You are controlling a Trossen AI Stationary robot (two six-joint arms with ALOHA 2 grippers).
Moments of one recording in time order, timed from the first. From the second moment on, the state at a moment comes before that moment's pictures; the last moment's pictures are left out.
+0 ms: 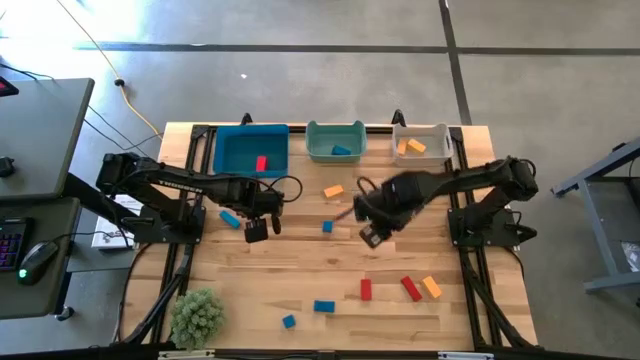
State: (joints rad) left arm 0.07 1.44 0.99 -1.03 -0.19 -0.24; right arm 0.15 1.63 1.52 -1.38 -0.09 1.04
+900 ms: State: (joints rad) left arm 0.07 1.44 0.99 -0.98 -0.18 -0.23; right arm 0.64 1.65 1.45 -1.27 0.02 1.70
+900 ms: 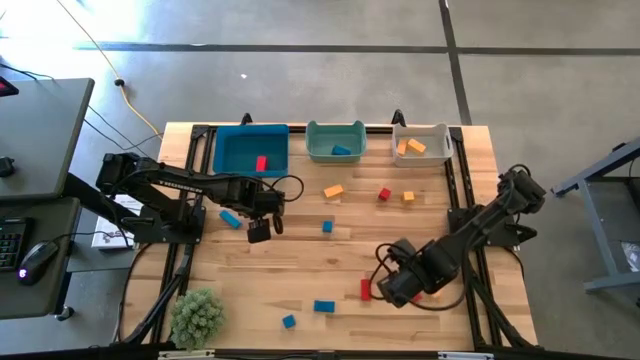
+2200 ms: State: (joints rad) left arm 0.07 1.44 0.99 -0.98 -0.19 -0.22; right arm 0.66 1.65 0.88 -0.71 -0.08 1.86
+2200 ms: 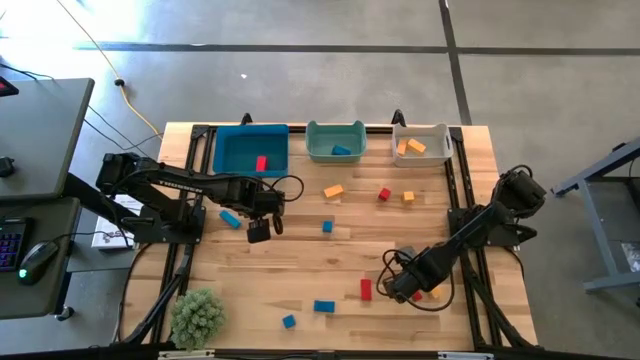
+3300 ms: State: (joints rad) left arm 0.07 1.44 0.99 -0.93 -0.19 -0.22; right arm 0.59 1.65 0.91 -0.62 -0.03 1.86
